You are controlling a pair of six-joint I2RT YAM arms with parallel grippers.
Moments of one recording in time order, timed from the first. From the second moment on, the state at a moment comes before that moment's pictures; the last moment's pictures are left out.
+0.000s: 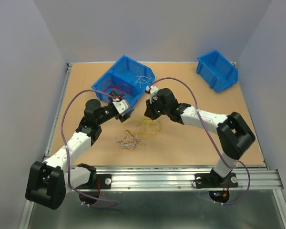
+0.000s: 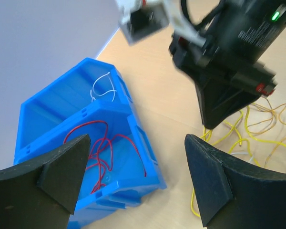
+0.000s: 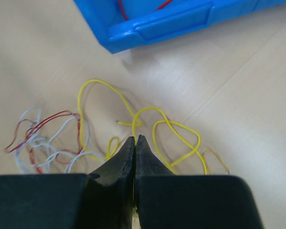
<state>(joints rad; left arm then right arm) -0.34 1.06 0.55 0.38 0.55 0.52 0.71 1.78 1.15 -0.01 -0.24 0.16</state>
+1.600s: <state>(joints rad) -0.38 1.20 0.54 0.43 0.80 0.56 0.72 1.30 1.31 0.61 -0.01 0.26</state>
